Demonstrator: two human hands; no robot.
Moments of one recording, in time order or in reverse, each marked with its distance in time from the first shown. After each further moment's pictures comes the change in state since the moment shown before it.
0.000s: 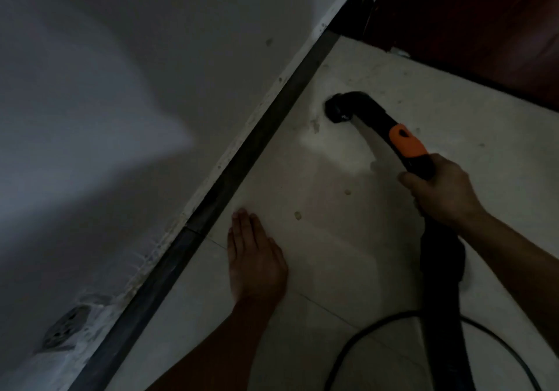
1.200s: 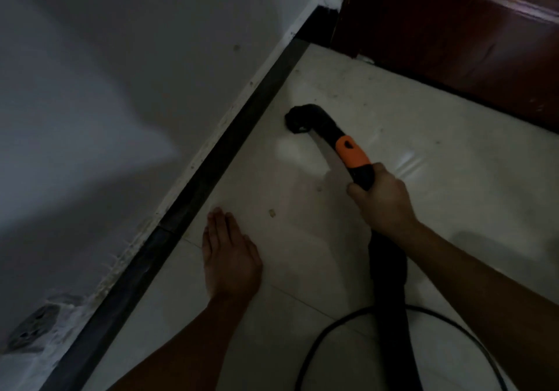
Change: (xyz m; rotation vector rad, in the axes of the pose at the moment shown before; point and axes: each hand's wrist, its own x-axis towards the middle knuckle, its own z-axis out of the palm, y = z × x) left_hand -0.001 -0.003 -0.001 0.001 0.004 0.017; right_hand -0.035 -0.019 0.025 -0.086 0.021 -0.019
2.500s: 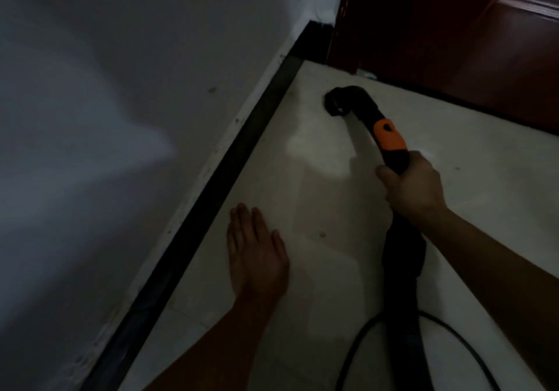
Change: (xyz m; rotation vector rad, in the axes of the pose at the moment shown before) left_hand 0.089 0.066 0.018 0.012 0.020 0.066; right_hand 0.106 0.004 -0.019 0.105 0.113 0.228
